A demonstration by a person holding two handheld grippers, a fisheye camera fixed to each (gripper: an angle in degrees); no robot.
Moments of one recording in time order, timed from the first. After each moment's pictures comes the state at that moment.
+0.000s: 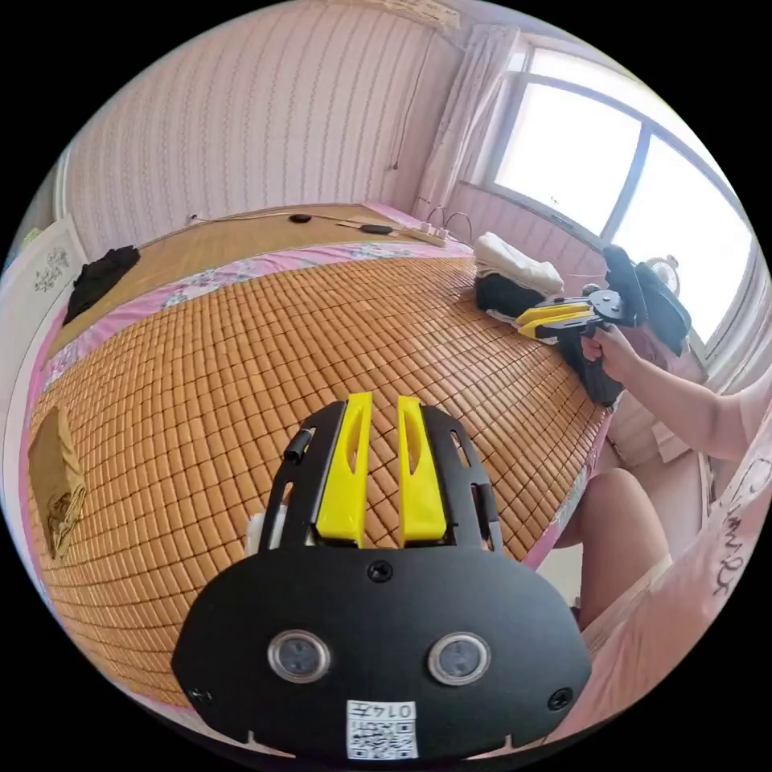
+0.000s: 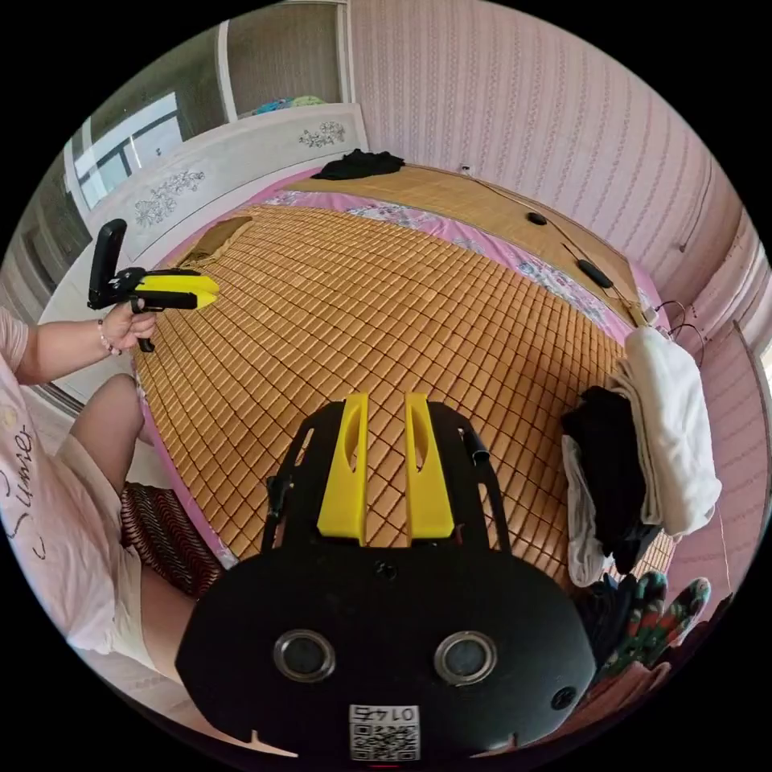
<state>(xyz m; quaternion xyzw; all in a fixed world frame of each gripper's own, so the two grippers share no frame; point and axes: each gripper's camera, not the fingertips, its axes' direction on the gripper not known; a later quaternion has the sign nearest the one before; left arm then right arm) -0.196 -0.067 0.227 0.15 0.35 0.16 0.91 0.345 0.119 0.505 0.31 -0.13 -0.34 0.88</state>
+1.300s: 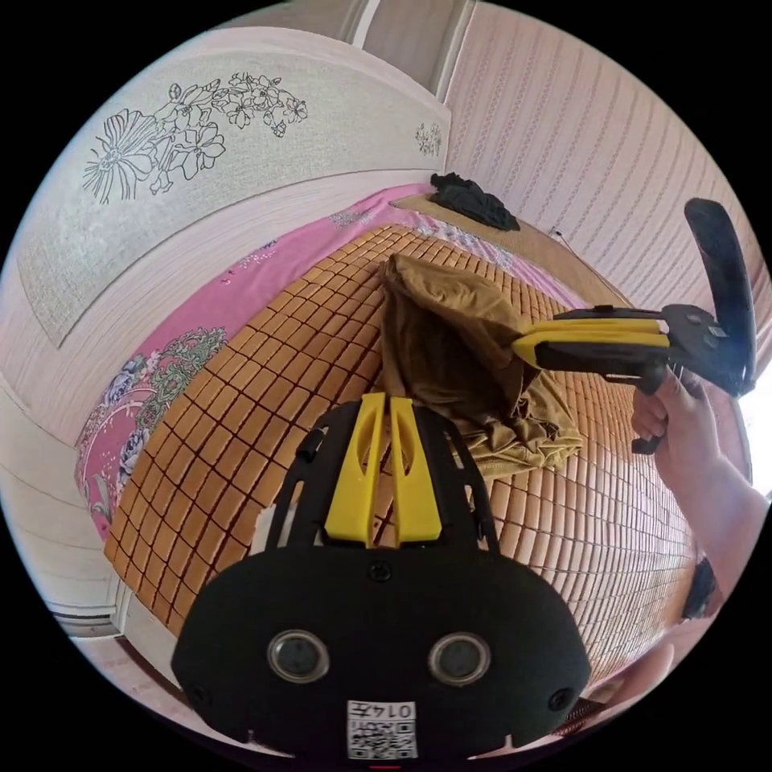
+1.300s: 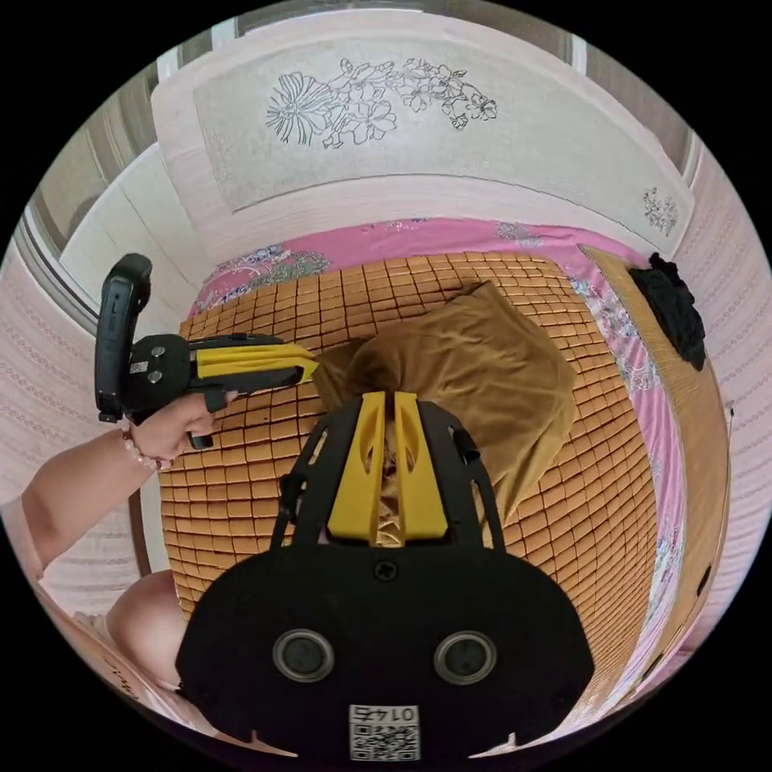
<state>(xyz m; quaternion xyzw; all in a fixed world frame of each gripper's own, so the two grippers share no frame) -0.662 -0.079 0.350 0.10 0.18 -0.24 0.95 -0.410 -0.031 0.399 0.27 -0.13 -0.59 0.75</state>
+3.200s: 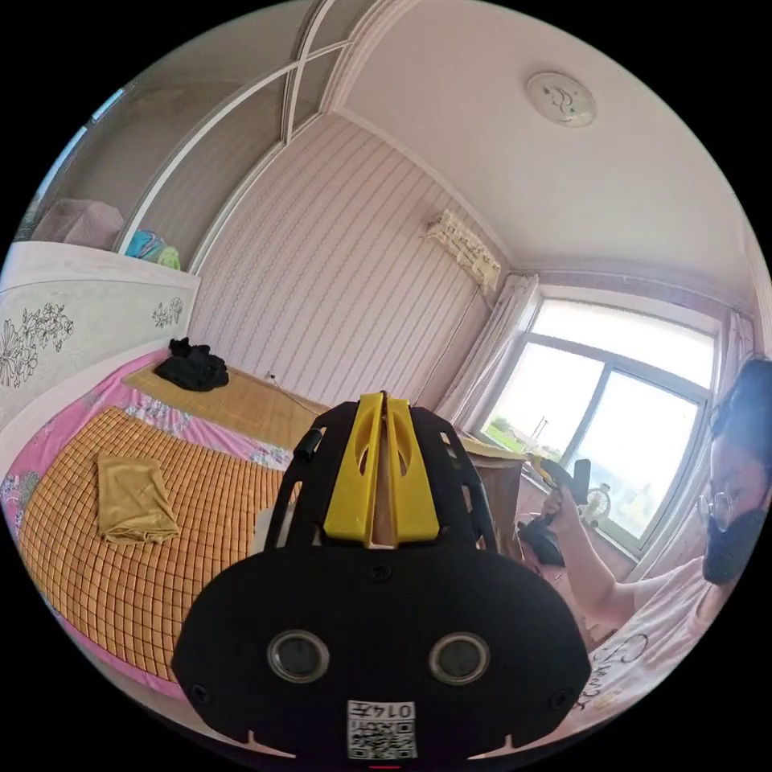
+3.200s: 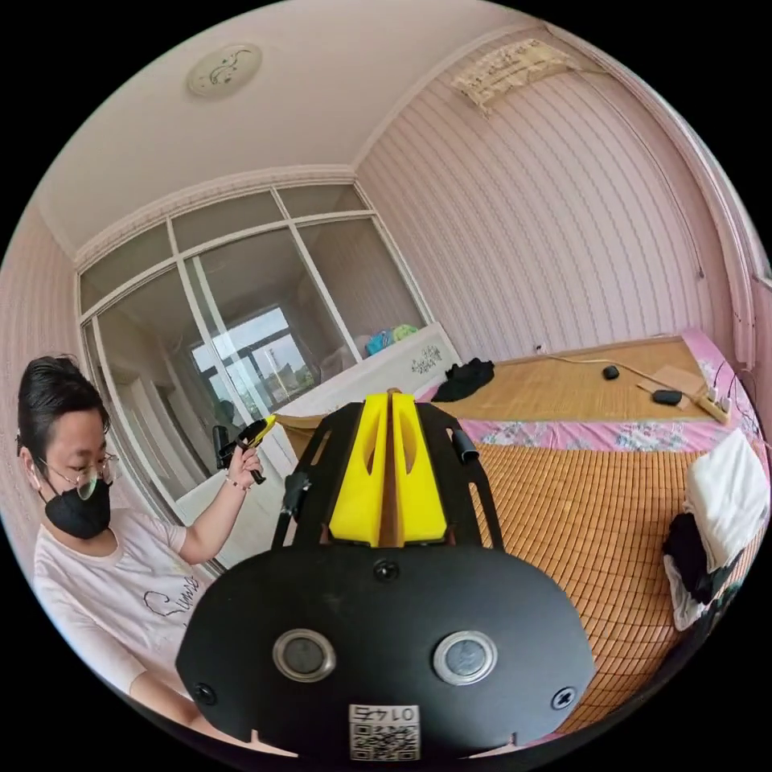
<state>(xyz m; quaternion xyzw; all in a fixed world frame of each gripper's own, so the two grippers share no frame) -0.550 0.149 -0.186 0.45 0.47 -0.11 0.75 0.611 0.357 0.347 0.57 -0.42 -0.24 0.67</state>
